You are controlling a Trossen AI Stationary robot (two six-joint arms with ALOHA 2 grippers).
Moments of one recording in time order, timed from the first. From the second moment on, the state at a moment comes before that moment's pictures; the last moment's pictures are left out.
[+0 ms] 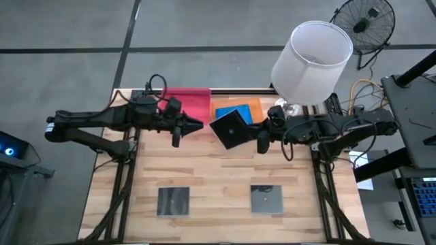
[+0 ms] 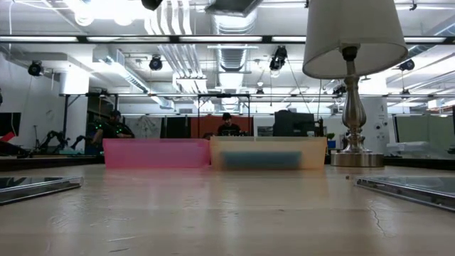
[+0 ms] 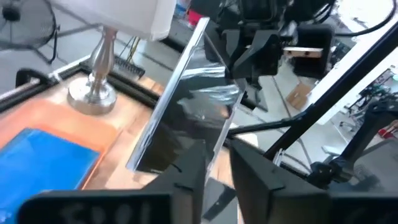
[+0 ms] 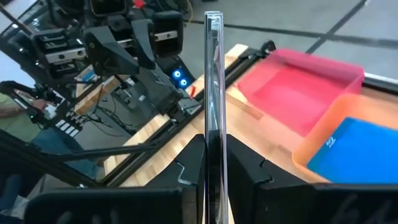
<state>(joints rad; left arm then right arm) 0.03 1.04 1.13 -0.24 0.00 -0.50 0.22 1.21 1.28 -0.43 0.50 0.80</state>
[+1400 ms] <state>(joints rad) 0.04 1.00 1.13 -0.03 0.08 -0.32 0.22 1.22 1.46 -0.16 0.43 0.42</state>
